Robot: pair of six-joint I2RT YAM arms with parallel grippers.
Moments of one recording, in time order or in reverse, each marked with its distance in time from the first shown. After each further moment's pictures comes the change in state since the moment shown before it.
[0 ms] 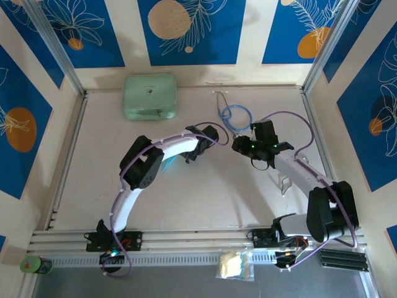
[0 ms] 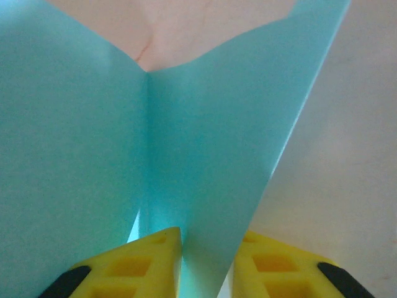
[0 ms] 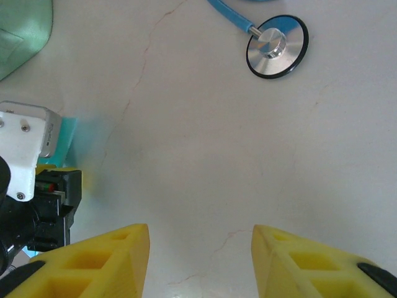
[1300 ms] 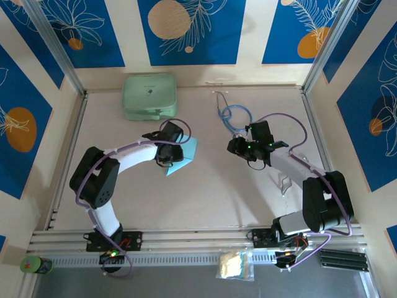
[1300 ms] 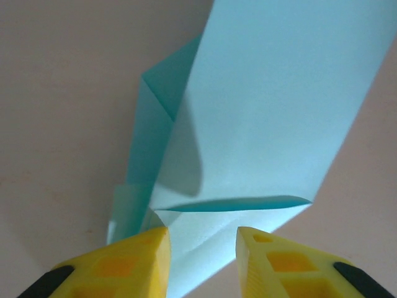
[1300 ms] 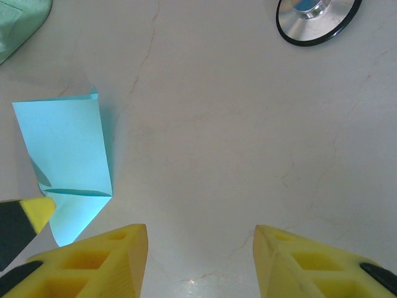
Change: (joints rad) left arm 0.208 -0.503 -0.605 0.480 0.612 -0.277; right arm 0.016 0.085 -0.002 0.054 -0.088 0.026
